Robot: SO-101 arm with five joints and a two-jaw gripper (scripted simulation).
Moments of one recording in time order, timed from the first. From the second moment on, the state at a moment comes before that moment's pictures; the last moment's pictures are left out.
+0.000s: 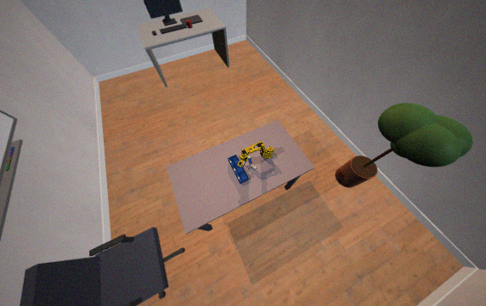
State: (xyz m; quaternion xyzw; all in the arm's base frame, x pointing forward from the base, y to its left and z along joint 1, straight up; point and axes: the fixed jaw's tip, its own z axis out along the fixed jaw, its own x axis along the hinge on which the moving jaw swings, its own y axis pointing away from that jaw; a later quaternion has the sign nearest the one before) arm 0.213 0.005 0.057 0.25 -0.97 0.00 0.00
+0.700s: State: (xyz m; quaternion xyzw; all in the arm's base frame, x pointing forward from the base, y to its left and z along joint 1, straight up) arm 0.215 0.005 0.054 0.25 -0.97 0.00 0.00
